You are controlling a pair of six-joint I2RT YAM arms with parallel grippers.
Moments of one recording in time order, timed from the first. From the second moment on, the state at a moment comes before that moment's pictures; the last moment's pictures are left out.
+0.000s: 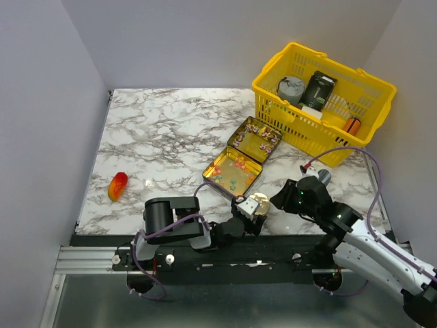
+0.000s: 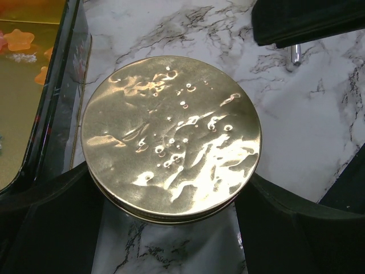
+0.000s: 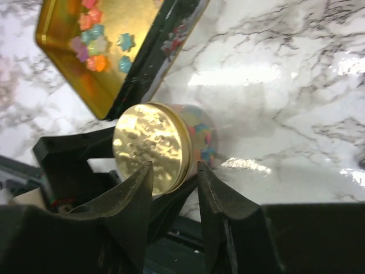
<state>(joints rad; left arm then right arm) -1.39 1.97 0.52 1.16 -0.60 -0.32 0.69 0.60 0.44 -0.49 0.11 0.82</state>
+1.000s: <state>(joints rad) -1.40 1.98 0.51 1.20 -0.61 -0.32 0.69 0.92 0.40 -0.10 0.10 0.68</state>
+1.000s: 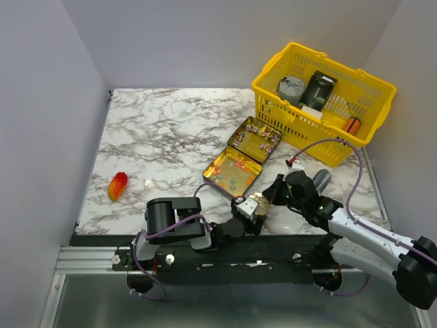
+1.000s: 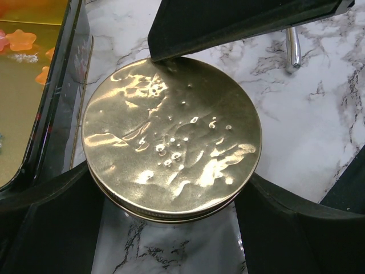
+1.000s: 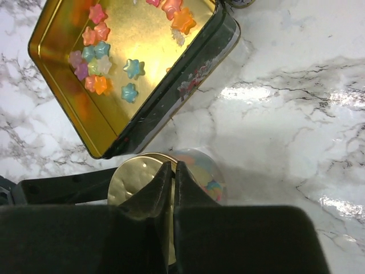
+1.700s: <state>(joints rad) -1.42 1.99 0.52 1.19 -0.64 -0.33 0.67 0.45 0.21 -0.28 -0.01 0.81</state>
